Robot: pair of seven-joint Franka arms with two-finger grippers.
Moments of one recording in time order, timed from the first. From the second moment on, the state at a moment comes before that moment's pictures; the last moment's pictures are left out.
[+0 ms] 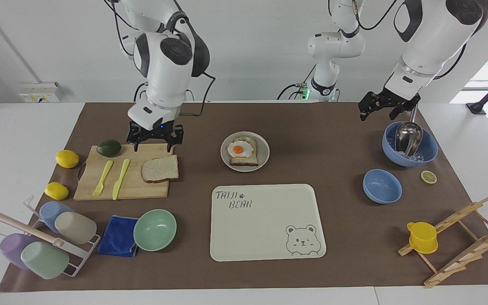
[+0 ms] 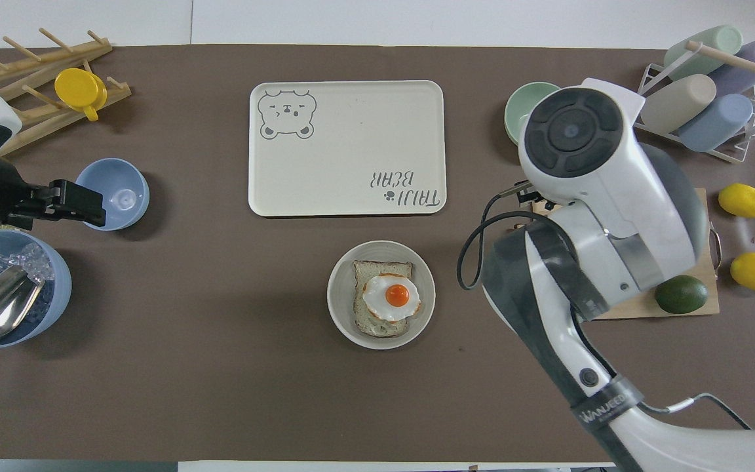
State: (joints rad) left arm -0.07 -0.02 -0.06 -1.65 -0.03 1.55 -0.10; right arm 0.36 0.20 0.01 -1.72 -0.46 1.82 0.25
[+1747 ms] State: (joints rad) left arm -0.07 -0.02 -0.06 -1.65 -0.03 1.55 -0.10; right arm 0.40 0.29 0.00 -2.05 -0.56 2.06 0.59
